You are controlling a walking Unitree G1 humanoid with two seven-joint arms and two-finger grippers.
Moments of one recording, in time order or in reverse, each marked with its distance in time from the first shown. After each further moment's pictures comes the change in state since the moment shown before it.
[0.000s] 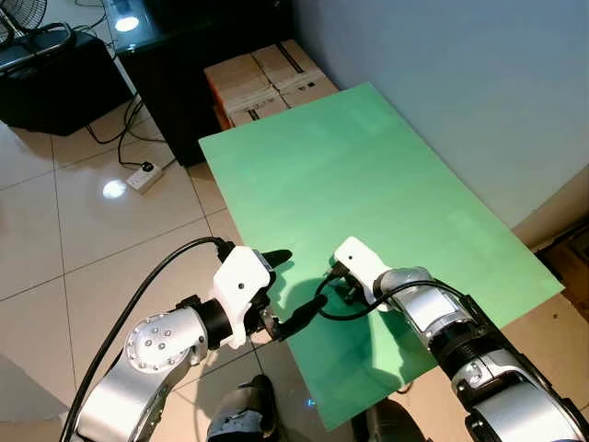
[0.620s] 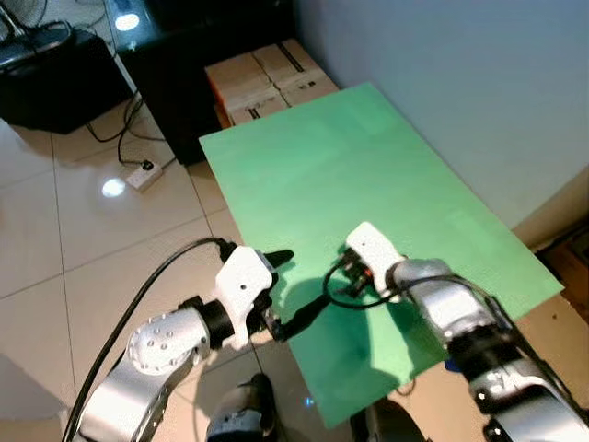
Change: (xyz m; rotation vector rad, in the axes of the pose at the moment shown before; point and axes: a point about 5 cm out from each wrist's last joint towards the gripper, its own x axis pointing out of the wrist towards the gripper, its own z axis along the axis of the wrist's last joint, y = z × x) left arm 0.002 -0.002 0.001 0.005 -0.012 -0.005; right arm -0.026 -0.015 0.008 0.047 -0.093 -0.025
